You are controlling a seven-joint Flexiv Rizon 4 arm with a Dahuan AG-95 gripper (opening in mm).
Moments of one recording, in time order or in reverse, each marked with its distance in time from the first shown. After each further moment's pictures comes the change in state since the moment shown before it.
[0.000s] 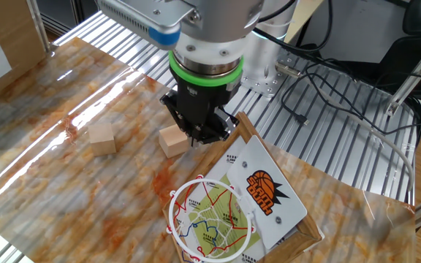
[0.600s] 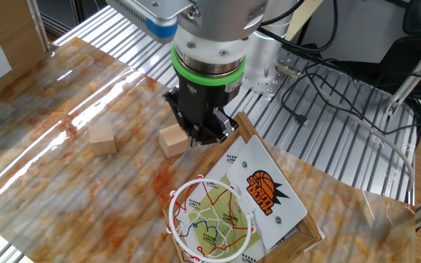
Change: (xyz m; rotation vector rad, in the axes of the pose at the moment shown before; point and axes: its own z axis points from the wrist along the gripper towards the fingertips) arm 0.000 0.001 0.000 0.004 -0.009 0.111
